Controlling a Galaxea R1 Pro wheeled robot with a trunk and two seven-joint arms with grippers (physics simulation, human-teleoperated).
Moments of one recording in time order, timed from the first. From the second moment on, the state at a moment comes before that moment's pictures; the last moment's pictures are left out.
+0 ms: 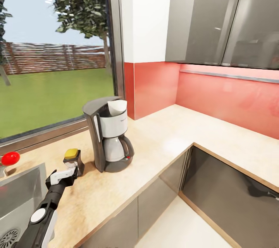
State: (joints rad) left arm -0.31 0.05 0.34 -1.04 -0.02 -0.21 -0.13; right arm -0.22 -0.03 0.09 -0.05 -0.08 -0.07 0.09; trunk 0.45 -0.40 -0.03
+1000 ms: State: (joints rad) left arm -0.26 0.05 0.33 -0.93 -0.02 -0.35 -0.15; right arm -0.22 -0.03 0.09 -0.05 -0.09 -0.07 0.08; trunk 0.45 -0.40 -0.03
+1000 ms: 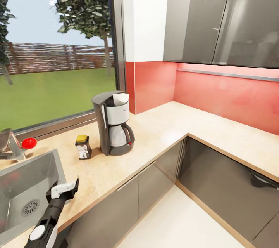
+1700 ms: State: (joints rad) left arm -0.12 0.05 0.35 -1.18 -0.02 -0.37 -0.33; right arm -0.22 -0.03 0.08 -0.06 -0.09 -0.07 0.09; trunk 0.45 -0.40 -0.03
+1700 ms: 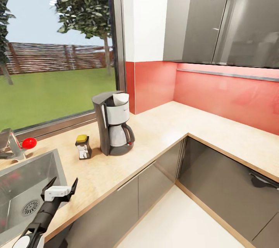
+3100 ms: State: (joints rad) left arm -0.12 0.05 0.35 -1.22 -0.03 -0.37 -0.33; right arm -0.22 -0.03 0.09 -0.05 -0.09 -0.07 0.08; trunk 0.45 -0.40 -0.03
